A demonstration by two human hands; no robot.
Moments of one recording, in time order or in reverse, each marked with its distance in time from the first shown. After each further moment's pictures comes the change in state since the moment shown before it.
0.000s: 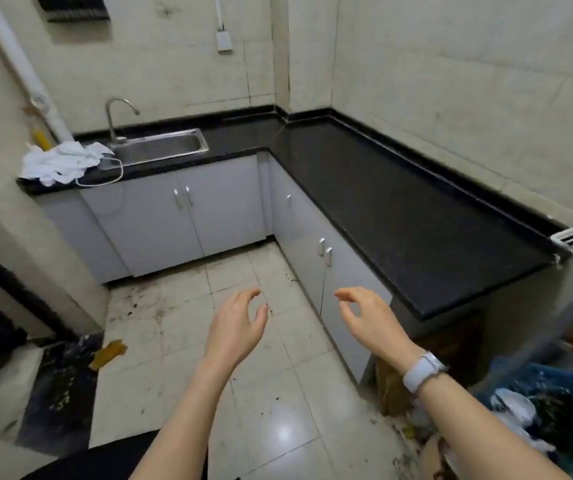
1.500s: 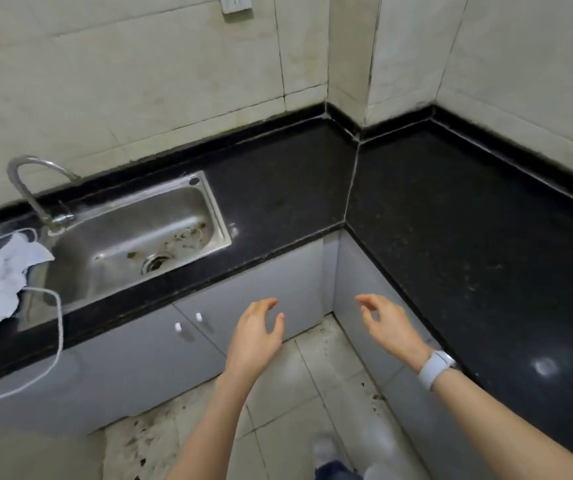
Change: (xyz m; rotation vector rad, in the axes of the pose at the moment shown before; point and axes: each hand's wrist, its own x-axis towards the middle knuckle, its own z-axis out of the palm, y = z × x) left_hand 0.860 -0.246 -0.016 -0.060 -0.179 -0.152; right_hand 0.895 -0.018 0.149 0.086 -0.055 0.221
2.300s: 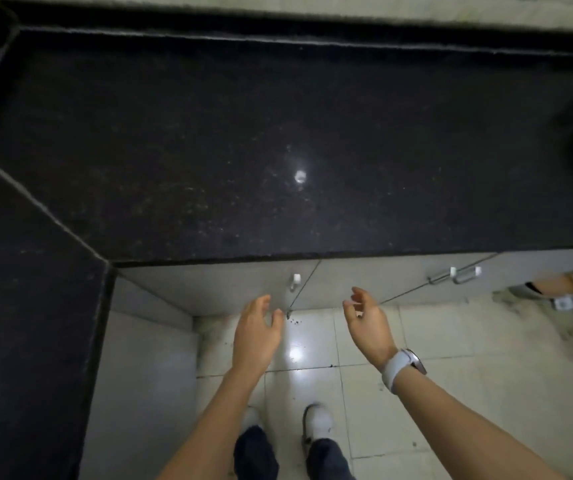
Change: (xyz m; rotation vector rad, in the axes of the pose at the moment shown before) left_hand 0.164 0.012 0.219 0.108 -0.950 0.530; right_hand -0.005 0.102 0.116 0.438 0.912 1.173
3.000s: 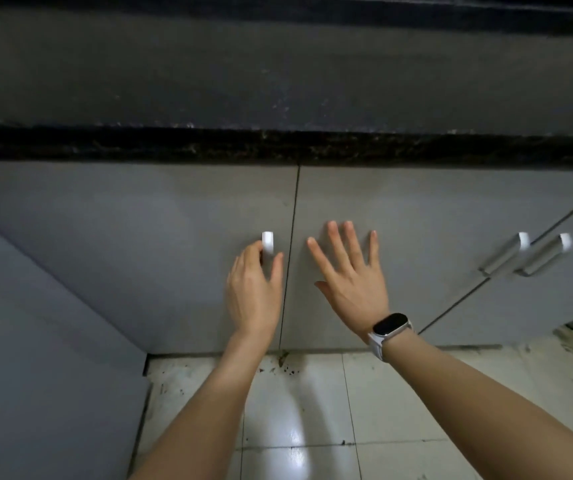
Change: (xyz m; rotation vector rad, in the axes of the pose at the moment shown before) left_hand 0.117 -0.069 0.164 -0.060 0.675 0.488; right_hand 0.179 0.145 0.101 -0.875 0.672 -1.086
